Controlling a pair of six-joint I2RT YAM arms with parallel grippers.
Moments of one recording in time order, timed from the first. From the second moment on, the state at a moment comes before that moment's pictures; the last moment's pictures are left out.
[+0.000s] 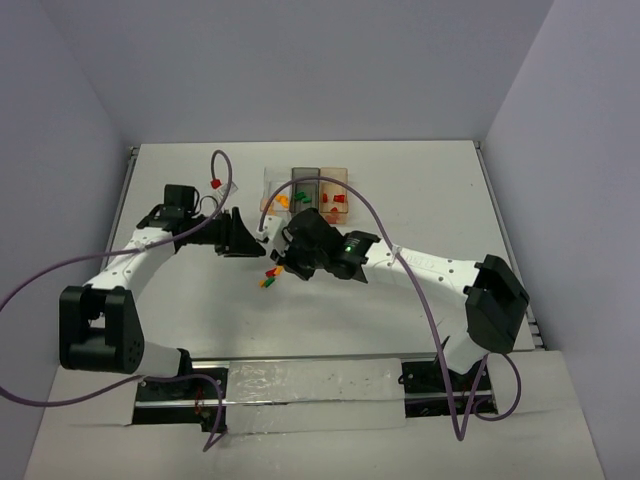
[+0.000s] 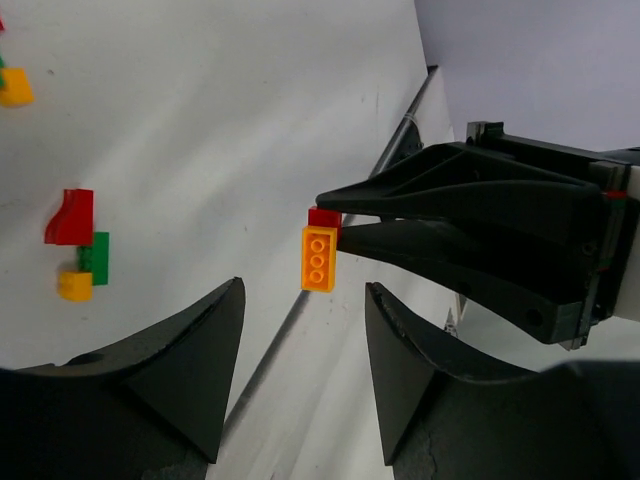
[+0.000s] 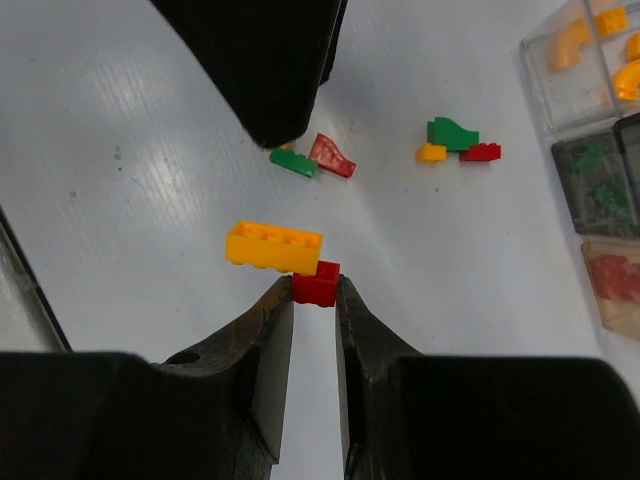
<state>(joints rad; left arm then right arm) -0.11 1.40 0.93 -0.49 1.07 -0.20 0.99 1.57 1.19 -0.35 -0.06 -0.20</state>
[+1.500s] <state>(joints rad) -0.18 1.51 0.96 -0.45 1.06 -0.23 1.00 1.56 1.20 -0.38 -0.01 -0.23</state>
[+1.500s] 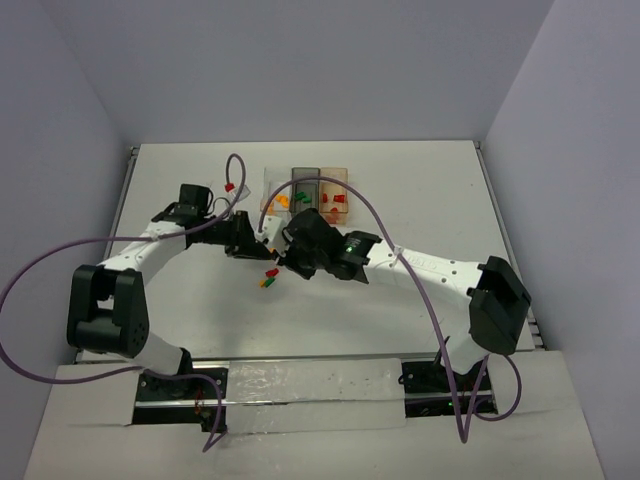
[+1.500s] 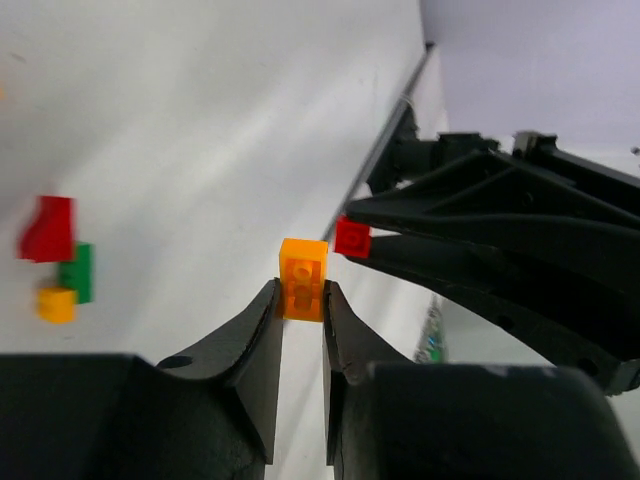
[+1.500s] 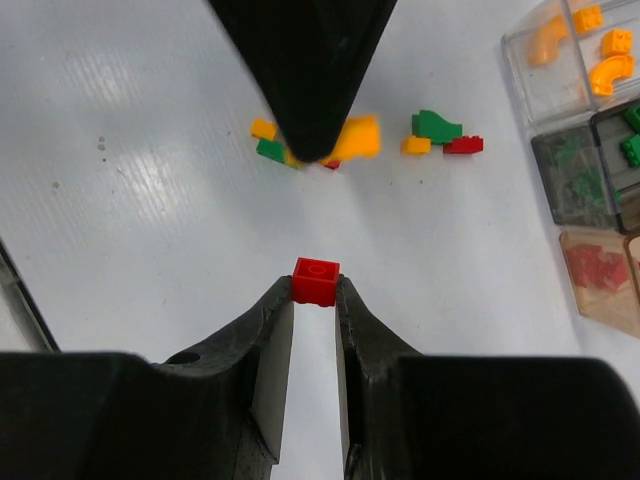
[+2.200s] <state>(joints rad) -0.22 1.86 1.46 -0.31 0.49 -0.21 0.64 1.62 1.33 -0.39 -0.28 -0.13</state>
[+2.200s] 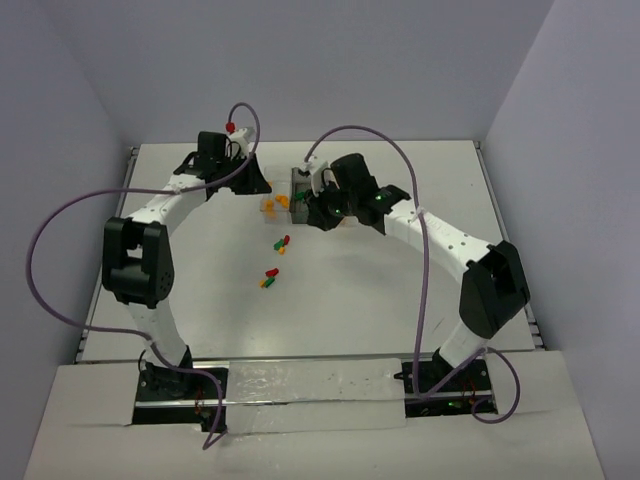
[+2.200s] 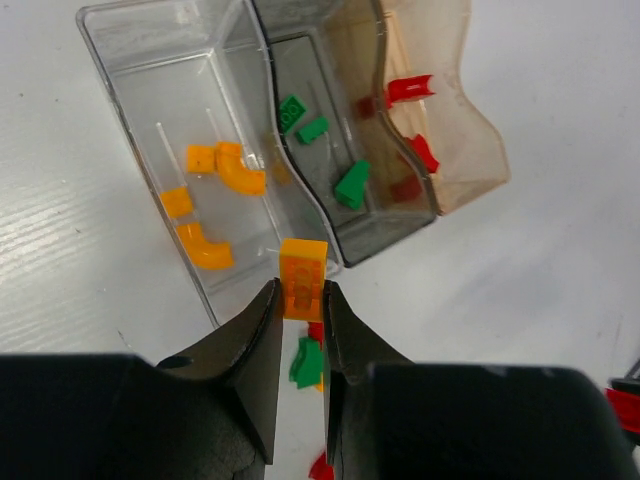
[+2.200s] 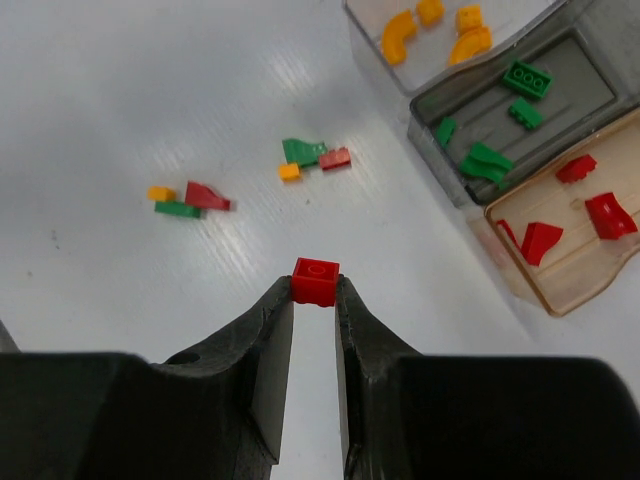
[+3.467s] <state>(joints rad) -0.25 1.77 1.56 -0.36 0.38 -0.15 0.44 2.08 1.81 -0.54 -0.15 0.08</state>
